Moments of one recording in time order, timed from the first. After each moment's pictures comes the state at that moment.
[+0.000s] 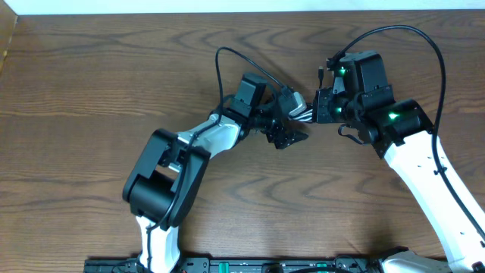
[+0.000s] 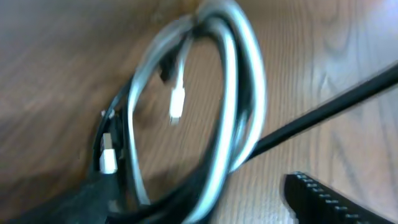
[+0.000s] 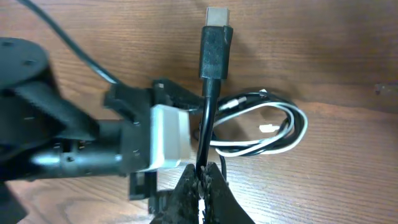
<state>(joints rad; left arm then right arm) -0.50 2.02 1.14 0.10 0.77 0.39 0.36 1.42 1.28 -0.74 -0.10 0.37</state>
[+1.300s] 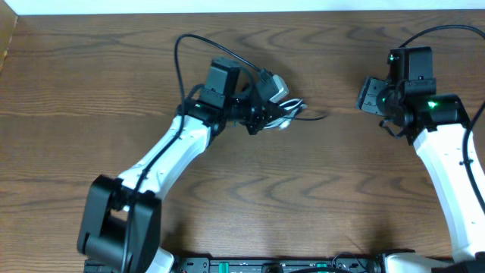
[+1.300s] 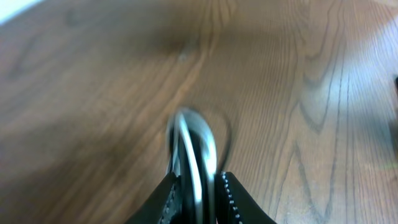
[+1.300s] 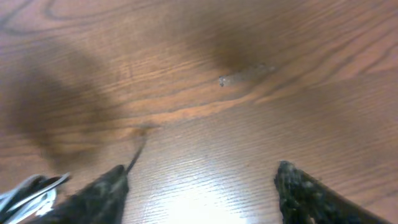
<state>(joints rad) -0.41 1.68 1.14 -0.21 0.76 0.41 0.11 1.44 1.28 -0.82 0.09 0.38</state>
